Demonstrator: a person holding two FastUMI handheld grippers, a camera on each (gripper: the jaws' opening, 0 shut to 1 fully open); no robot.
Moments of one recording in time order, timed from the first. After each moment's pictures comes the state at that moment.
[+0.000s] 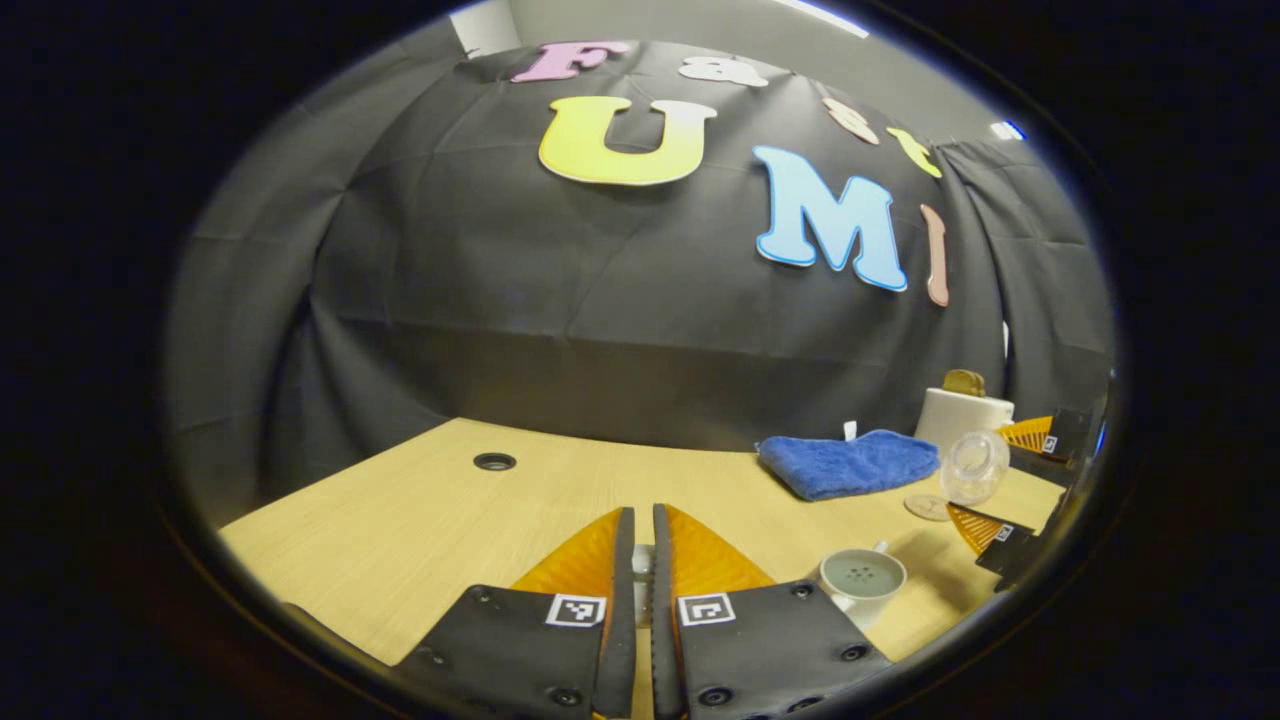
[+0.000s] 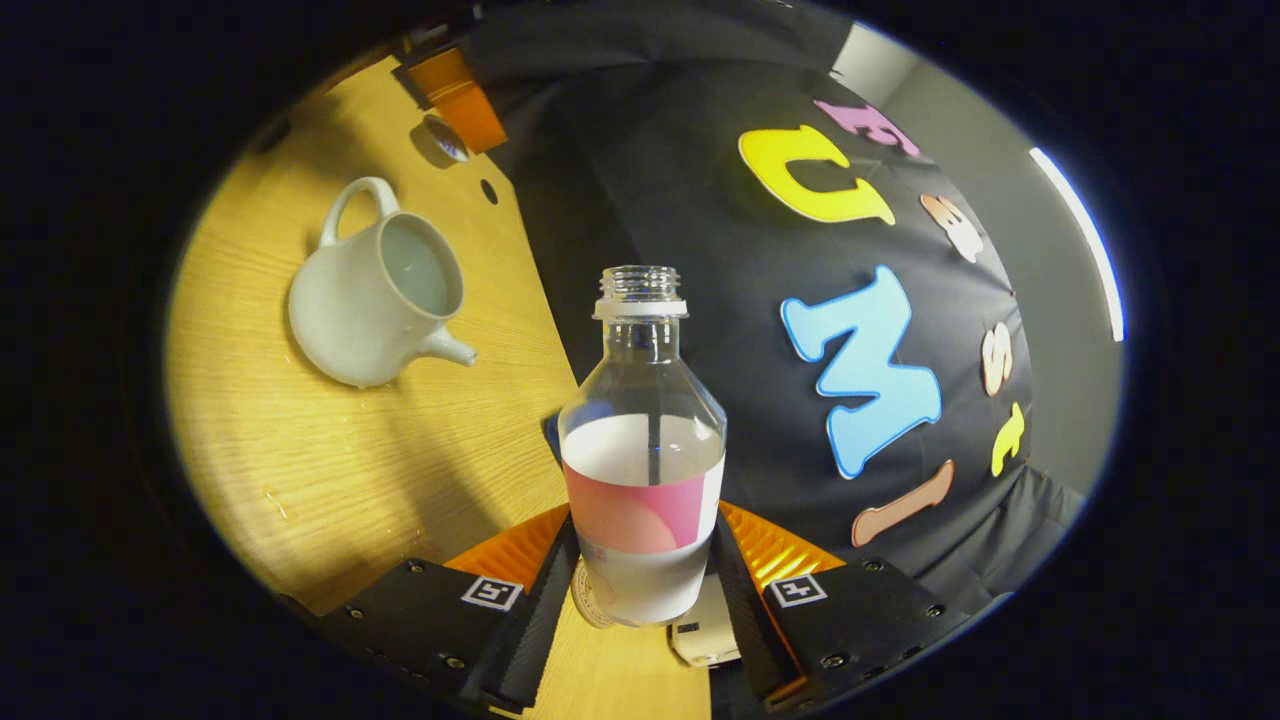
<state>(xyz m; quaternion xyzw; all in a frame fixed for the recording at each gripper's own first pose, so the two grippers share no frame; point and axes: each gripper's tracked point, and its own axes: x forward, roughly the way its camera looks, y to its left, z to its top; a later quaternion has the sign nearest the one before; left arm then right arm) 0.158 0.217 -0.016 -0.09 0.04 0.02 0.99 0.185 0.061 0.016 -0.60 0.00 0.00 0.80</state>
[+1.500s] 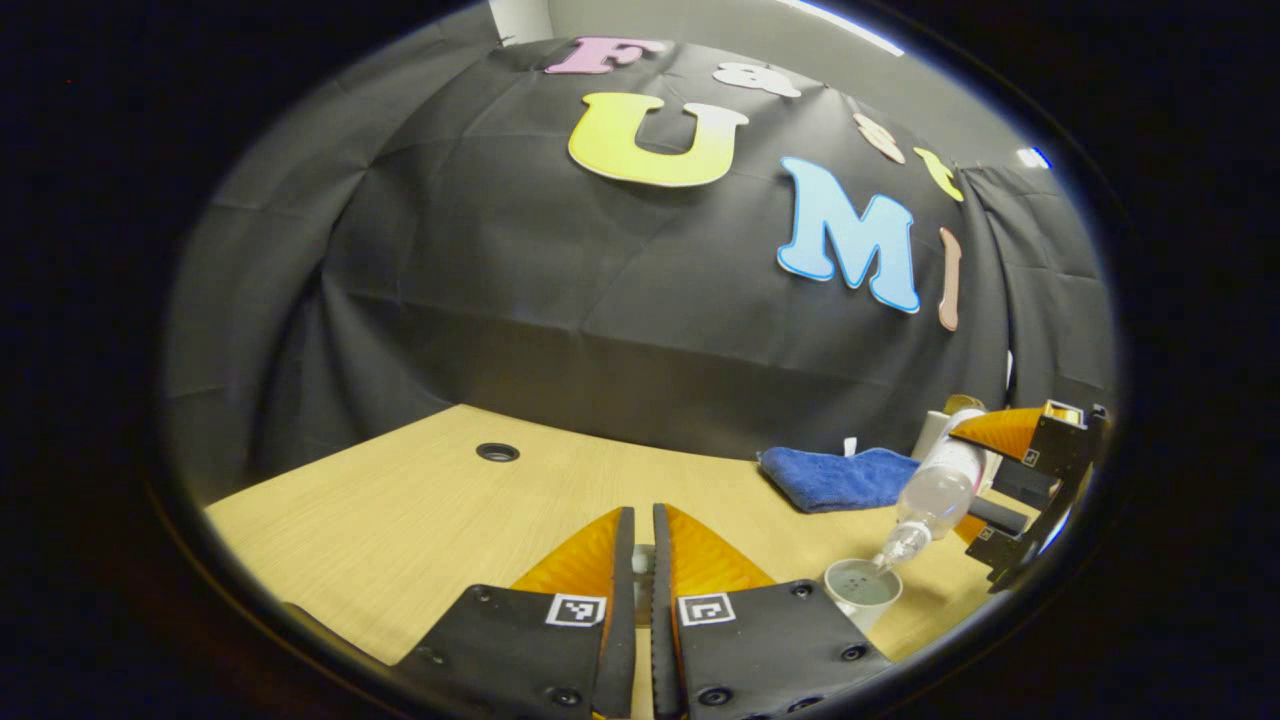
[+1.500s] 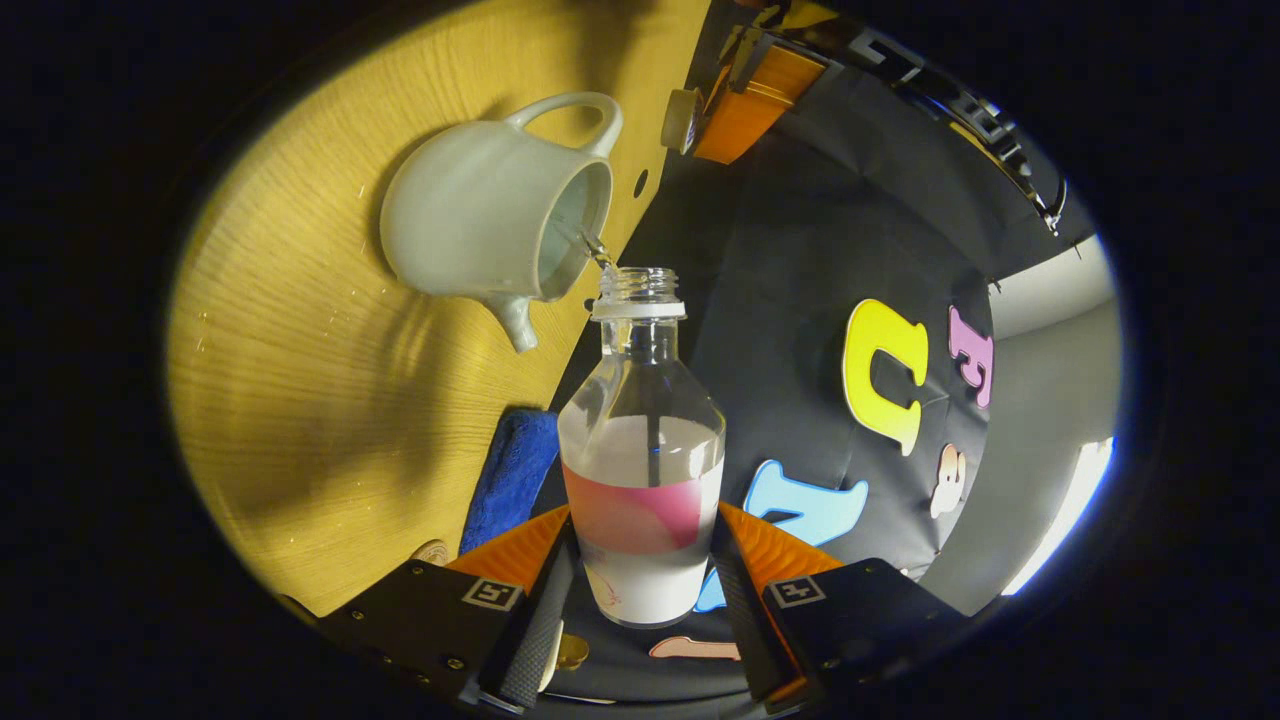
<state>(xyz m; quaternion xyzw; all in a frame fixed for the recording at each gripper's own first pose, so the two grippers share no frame) 0.161 0.229 -0.020 -0.12 0.04 0.02 0.99 0.183 0.088 0.032 -0.84 -0.08 0.02 0.54</state>
